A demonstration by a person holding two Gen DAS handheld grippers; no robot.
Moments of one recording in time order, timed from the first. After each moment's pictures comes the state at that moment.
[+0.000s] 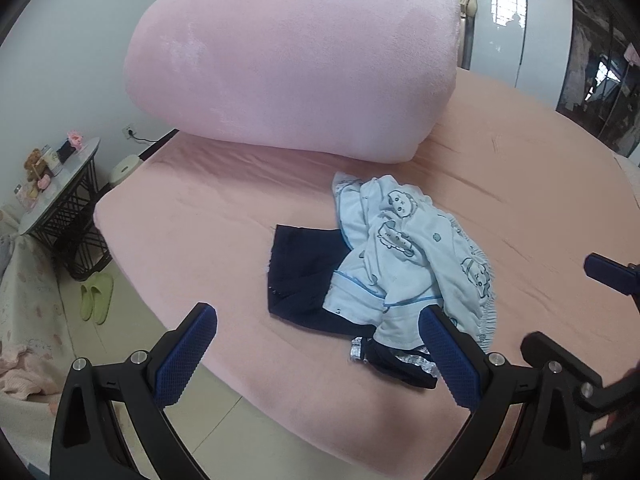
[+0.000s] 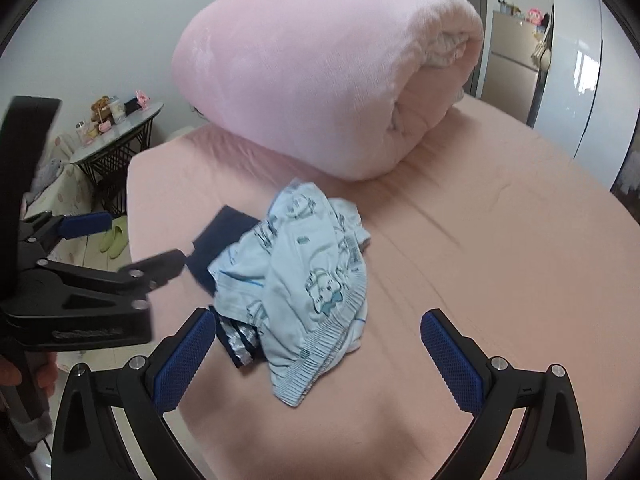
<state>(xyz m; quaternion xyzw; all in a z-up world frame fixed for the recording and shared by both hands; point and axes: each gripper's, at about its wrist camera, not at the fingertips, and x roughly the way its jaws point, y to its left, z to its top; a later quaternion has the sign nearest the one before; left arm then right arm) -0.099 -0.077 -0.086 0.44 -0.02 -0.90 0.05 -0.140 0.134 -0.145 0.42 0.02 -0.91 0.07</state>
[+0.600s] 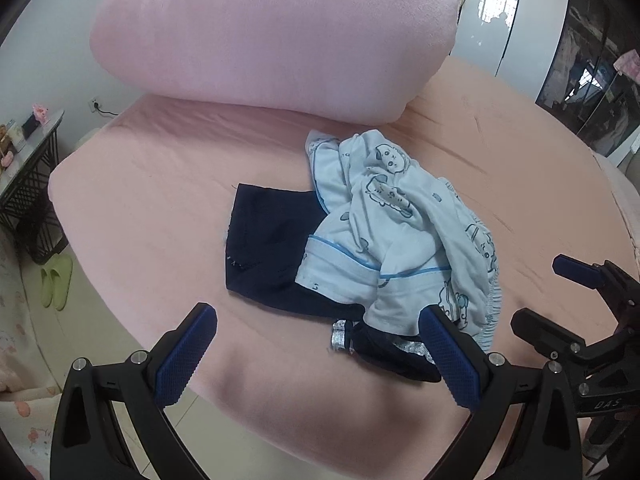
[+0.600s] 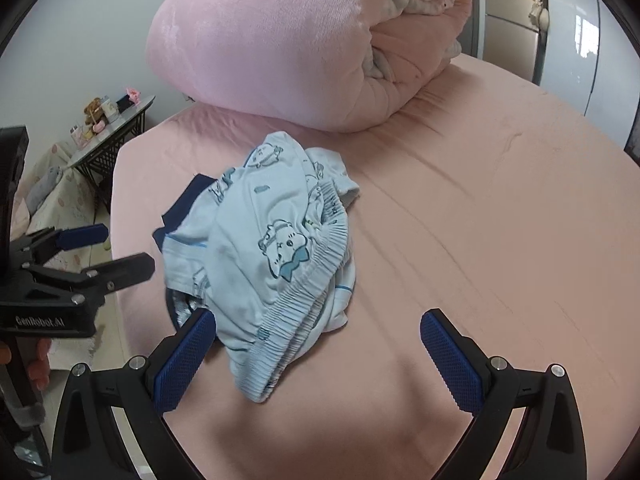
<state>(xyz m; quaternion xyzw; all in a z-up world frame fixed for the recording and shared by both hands) -0.114 -0.090 -0.138 0.47 0.02 -0.88 -0.01 -0.156 0.164 -0.204 0.45 -0.01 -0.89 0.09</state>
